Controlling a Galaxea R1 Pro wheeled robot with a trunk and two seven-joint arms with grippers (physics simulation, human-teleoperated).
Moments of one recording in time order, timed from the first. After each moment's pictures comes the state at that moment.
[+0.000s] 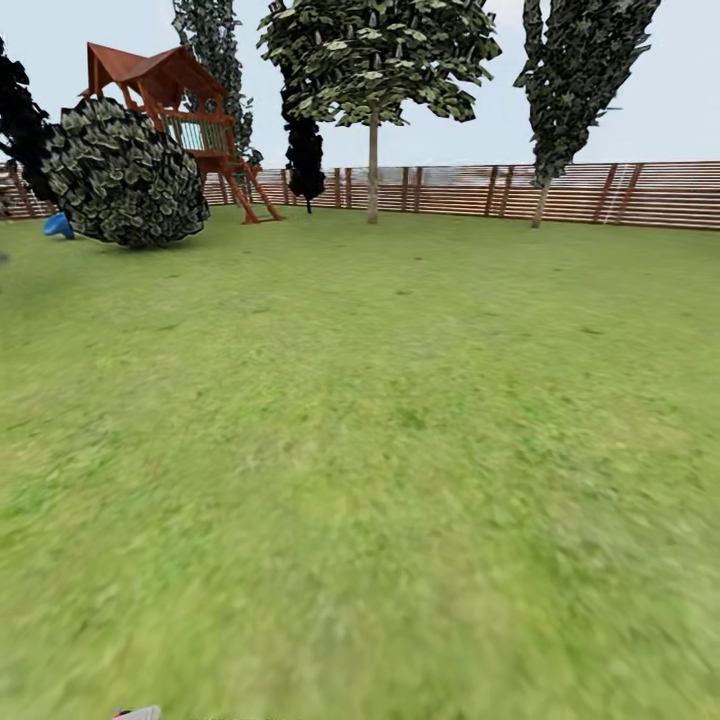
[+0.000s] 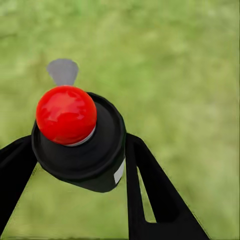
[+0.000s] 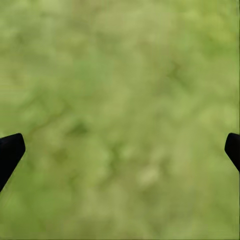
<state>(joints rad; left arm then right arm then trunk) -0.23 0.11 0.68 -0.32 -0.32 -0.39 -0.20 -0.30 -0.02 -0.61 -0.03 0.53 -0.60 -0.03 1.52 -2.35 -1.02</state>
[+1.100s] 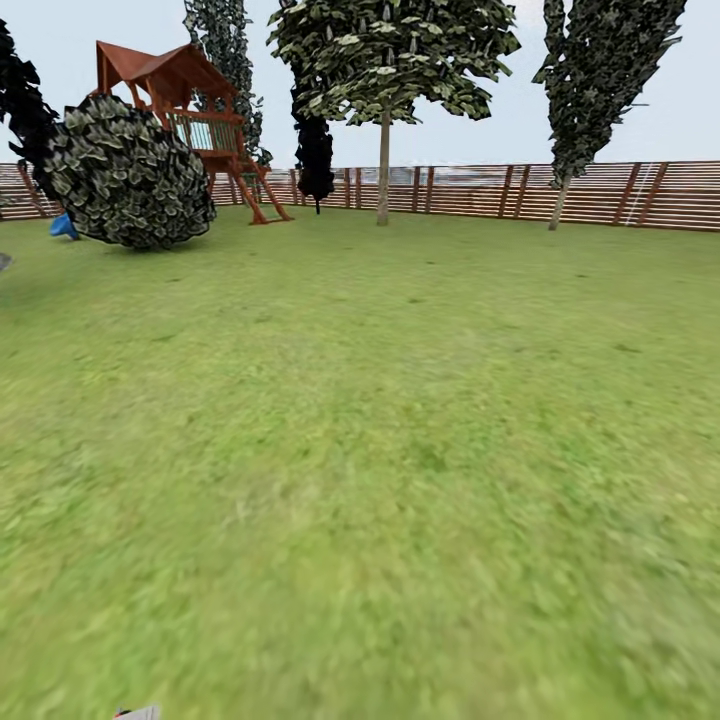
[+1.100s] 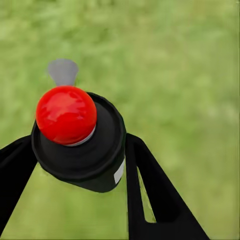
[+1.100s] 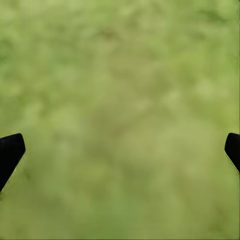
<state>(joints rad) -0.23 0.11 0.68 -0.32 -0.32 -0.39 -0.20 -0.30 -0.02 -0.61 -0.02 0.53 -0.59 -0.04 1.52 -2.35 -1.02</state>
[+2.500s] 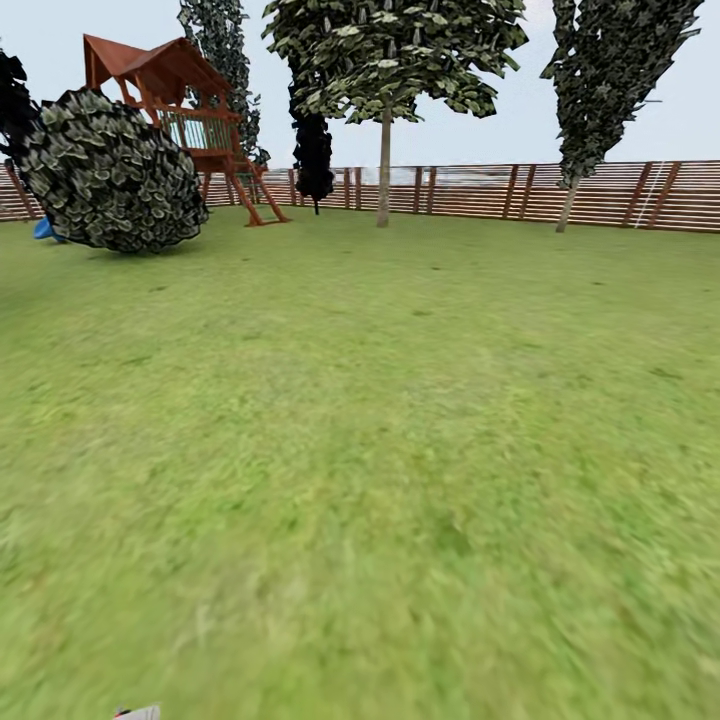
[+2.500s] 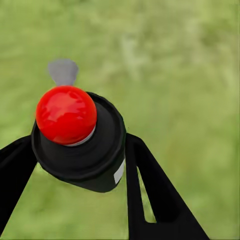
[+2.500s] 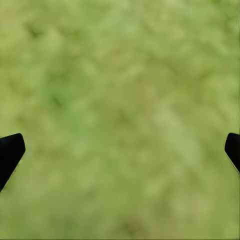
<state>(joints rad) -0.23 0.11 0.68 -0.32 -0.32 -0.39 -0.20 -0.30 -0.02 -0.61 -0.02 0.53 -0.59 -0.04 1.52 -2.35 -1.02</state>
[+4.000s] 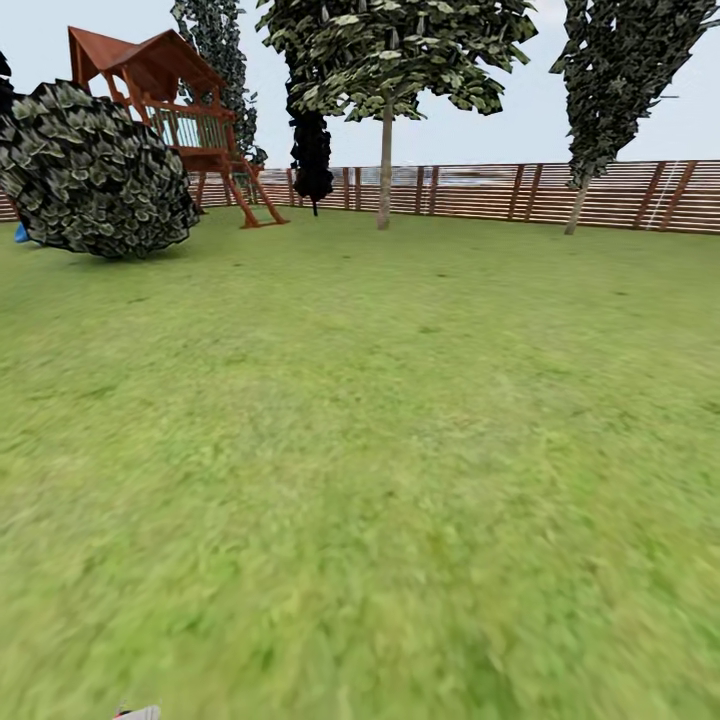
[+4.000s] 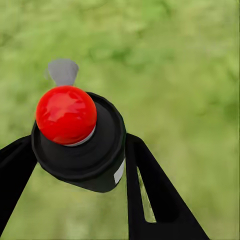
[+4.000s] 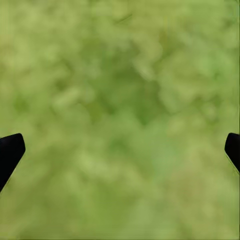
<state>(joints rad) -0.23 0.11 0.68 -0.32 -0.32 -0.39 -0.20 -0.30 -0.02 -0.61 -0.02 0.53 -0.59 -0.04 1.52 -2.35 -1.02</state>
